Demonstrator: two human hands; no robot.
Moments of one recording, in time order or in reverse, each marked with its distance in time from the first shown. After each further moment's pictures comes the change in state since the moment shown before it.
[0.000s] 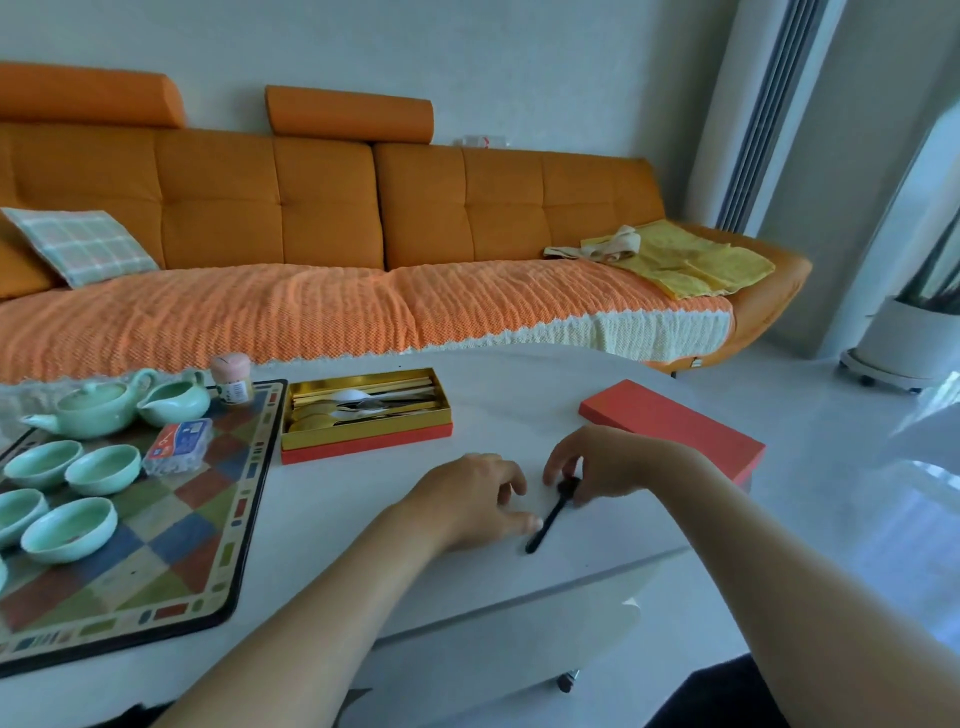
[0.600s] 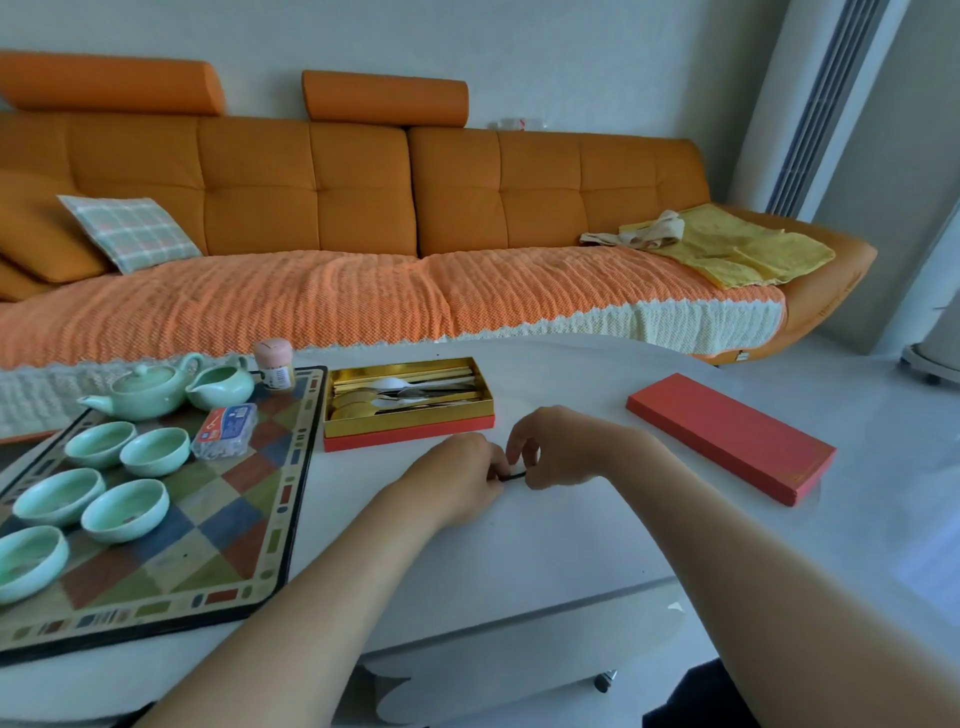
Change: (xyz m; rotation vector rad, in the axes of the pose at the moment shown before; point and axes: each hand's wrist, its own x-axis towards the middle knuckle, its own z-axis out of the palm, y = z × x) left_hand -0.003 -0.051 -0.013 -0.053 0.046 -0.137; right_hand 0.055 -0.073 0.011 -0.011 0.092 -0.137
